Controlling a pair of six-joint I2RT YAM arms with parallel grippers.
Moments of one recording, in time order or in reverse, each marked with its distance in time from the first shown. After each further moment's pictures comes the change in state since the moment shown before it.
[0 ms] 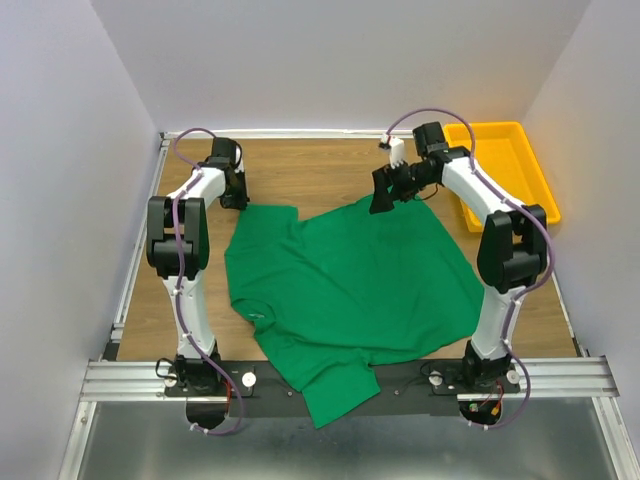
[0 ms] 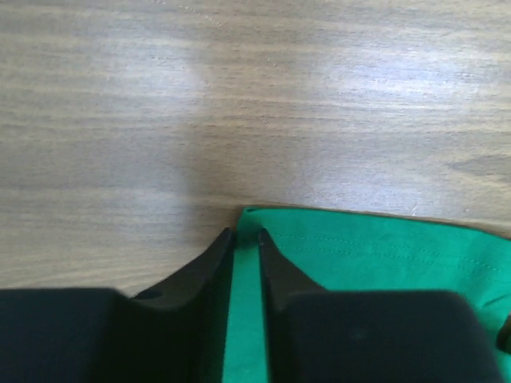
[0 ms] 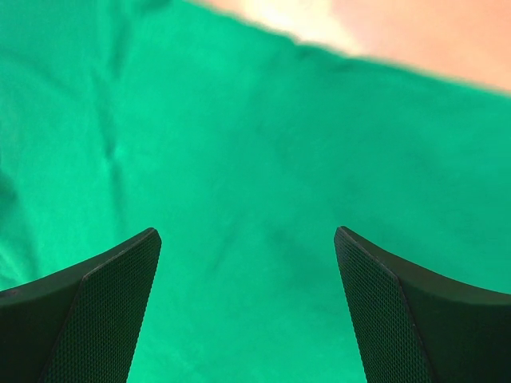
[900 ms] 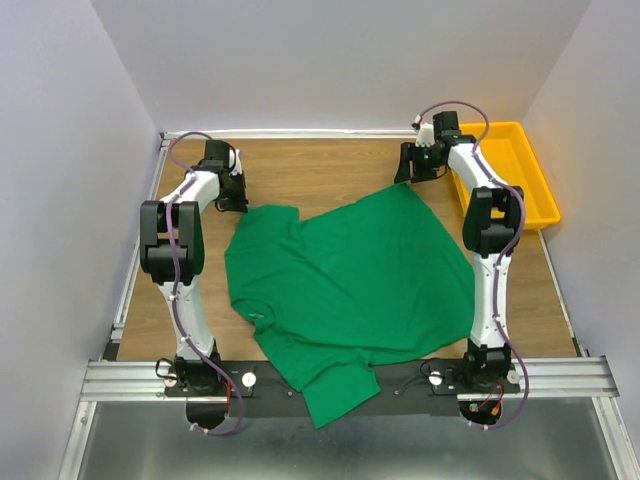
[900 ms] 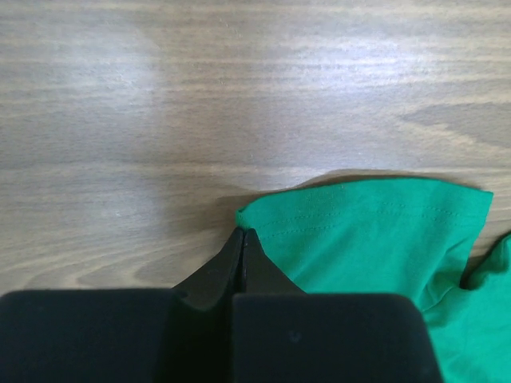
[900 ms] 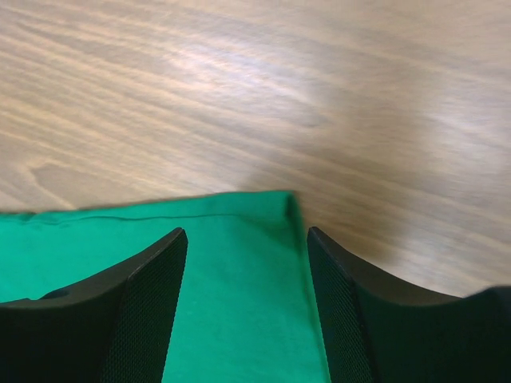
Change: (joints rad) left arm 0.028 -0.069 -0.068 0.019 0.146 0.014; right arm -0.170 0.490 0.522 0.028 0.210 0.284
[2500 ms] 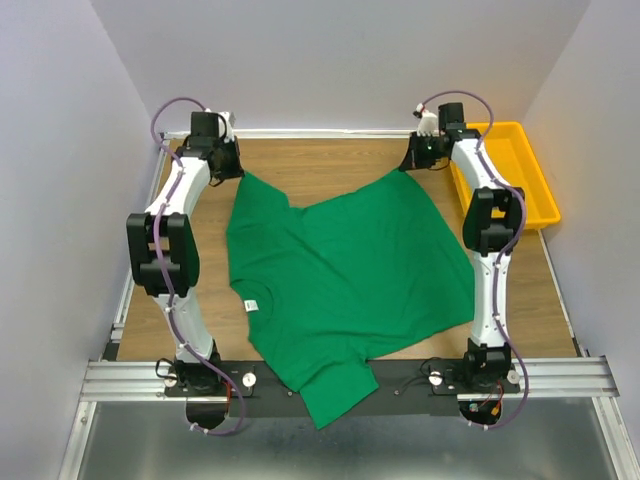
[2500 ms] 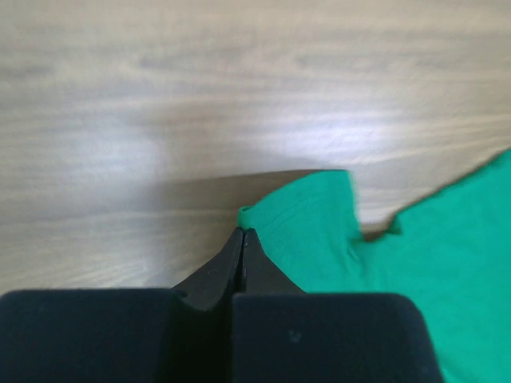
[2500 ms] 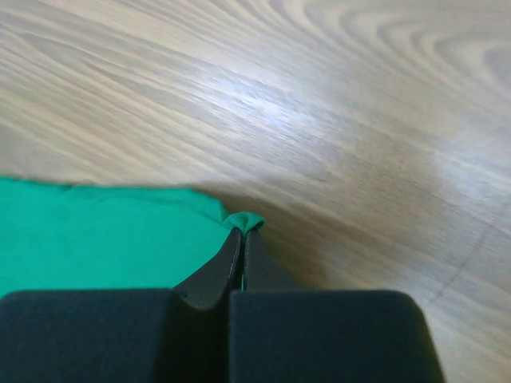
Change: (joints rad) left arm 0.006 -0.097 0.113 -0.001 0.037 -0.015; right arm -0.023 0.056 0.115 0.018 -0.114 -0.045
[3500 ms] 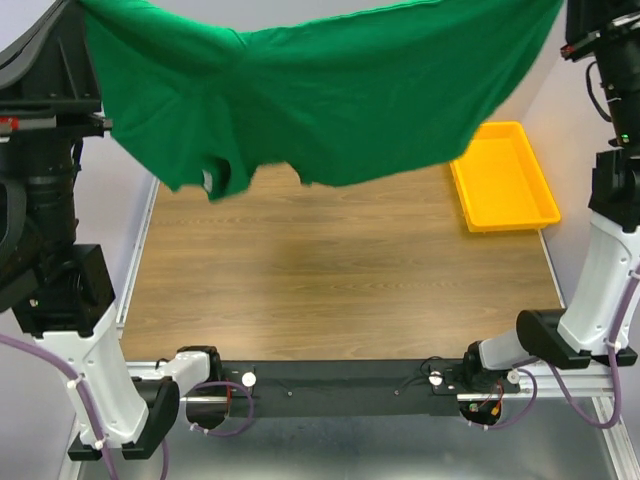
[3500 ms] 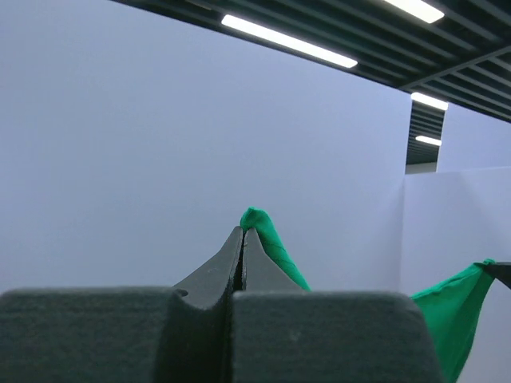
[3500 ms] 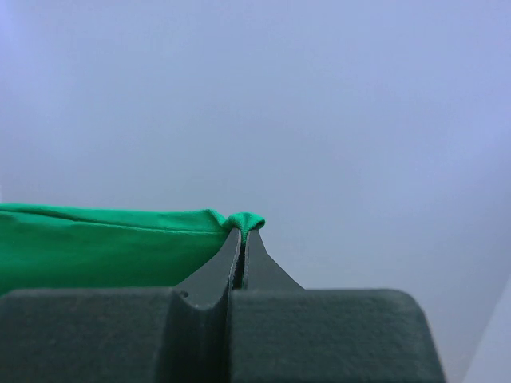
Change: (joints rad) left arm 0.027 -0.812 0.523 0.457 -0.007 -0.259; right arm -0.006 -0.996 0.230 0.315 0.227 0.011
